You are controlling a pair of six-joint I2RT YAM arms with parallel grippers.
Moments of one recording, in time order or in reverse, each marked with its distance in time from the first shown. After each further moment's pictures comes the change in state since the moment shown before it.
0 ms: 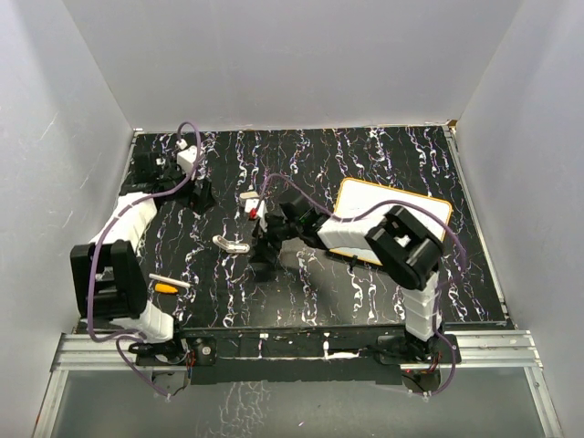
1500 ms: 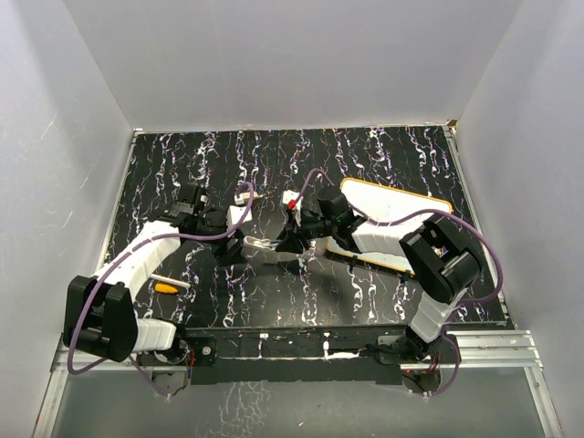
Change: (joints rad) left arm -0.342 -0.192 -0.197 -0.314 0.179 0.425; right arm -0.175 -0.264 -0.267 0.069 -0.170 0.062
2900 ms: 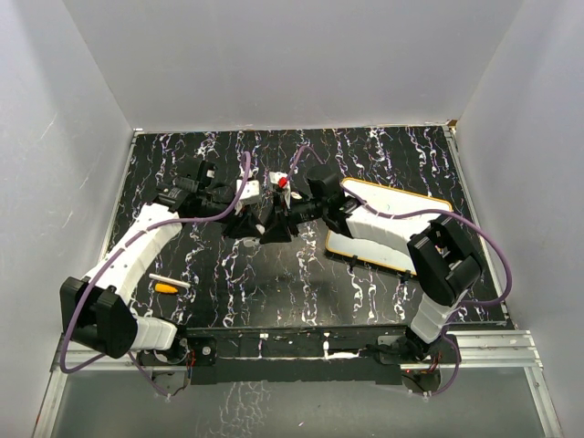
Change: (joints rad) left arm -0.098 0.019 0.291 -0.131 0.100 -0.119; right arm 0.038 -0.009 0.233 -0.127 -0.194 0.148
